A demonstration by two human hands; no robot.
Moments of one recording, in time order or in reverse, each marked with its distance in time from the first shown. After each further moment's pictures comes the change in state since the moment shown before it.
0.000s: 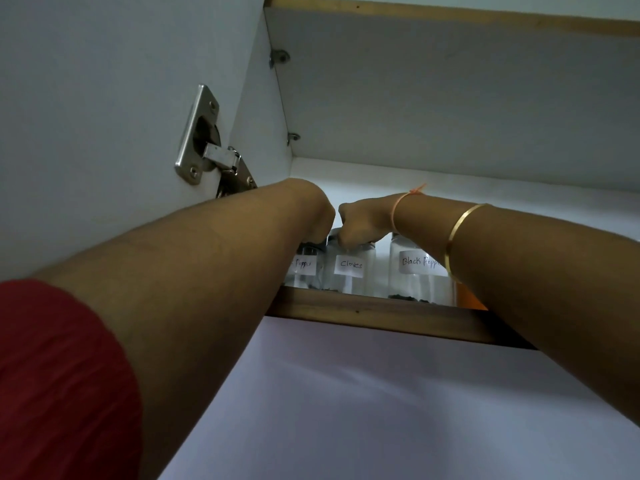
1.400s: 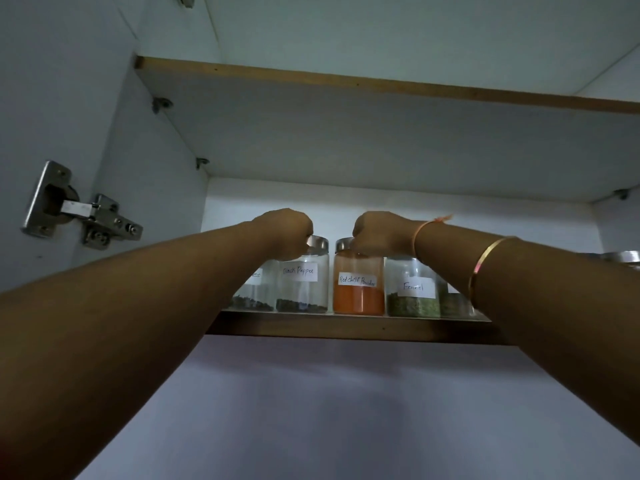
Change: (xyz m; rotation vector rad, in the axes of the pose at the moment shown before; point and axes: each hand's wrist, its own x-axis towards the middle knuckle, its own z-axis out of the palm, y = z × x) left_hand -0.024 0.099 -0.055 -0.430 0.348 0.130; right_hand -0.111 0.150 0.002 0.273 0.257 0.065
